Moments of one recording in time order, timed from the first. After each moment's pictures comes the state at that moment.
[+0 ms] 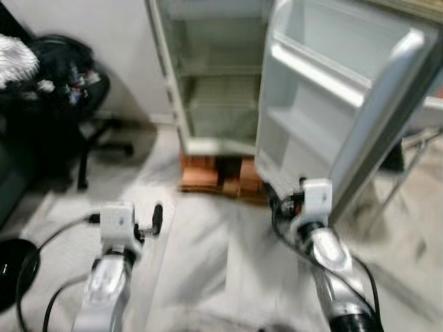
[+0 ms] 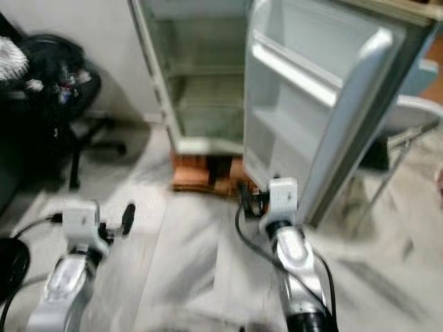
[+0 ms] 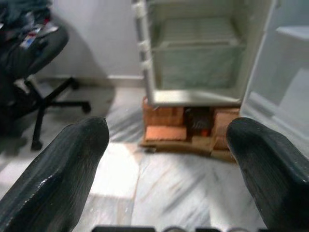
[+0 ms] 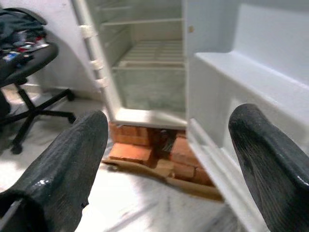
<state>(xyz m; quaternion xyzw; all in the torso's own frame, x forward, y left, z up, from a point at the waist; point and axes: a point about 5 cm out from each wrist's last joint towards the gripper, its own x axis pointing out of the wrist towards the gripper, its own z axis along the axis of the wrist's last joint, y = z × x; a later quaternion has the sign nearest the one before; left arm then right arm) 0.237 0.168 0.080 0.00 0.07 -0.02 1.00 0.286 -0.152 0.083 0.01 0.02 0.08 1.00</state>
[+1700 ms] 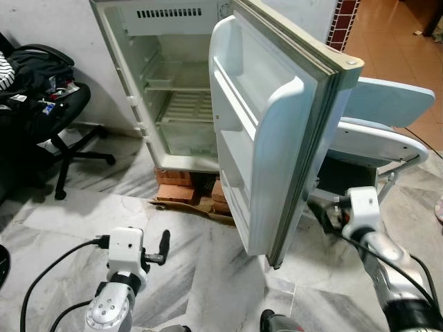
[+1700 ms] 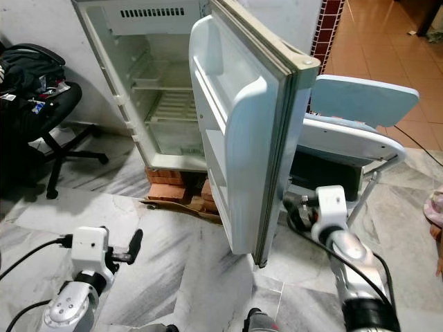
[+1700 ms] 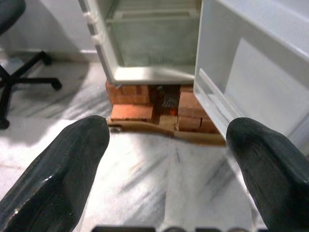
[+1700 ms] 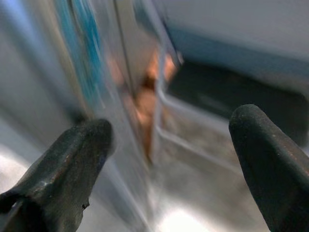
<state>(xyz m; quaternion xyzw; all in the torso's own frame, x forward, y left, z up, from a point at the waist) 0.200 0.163 0.051 0.01 0.15 -0.04 0.99 0.297 -0.241 0.074 0.00 0.14 0.04 0.99</state>
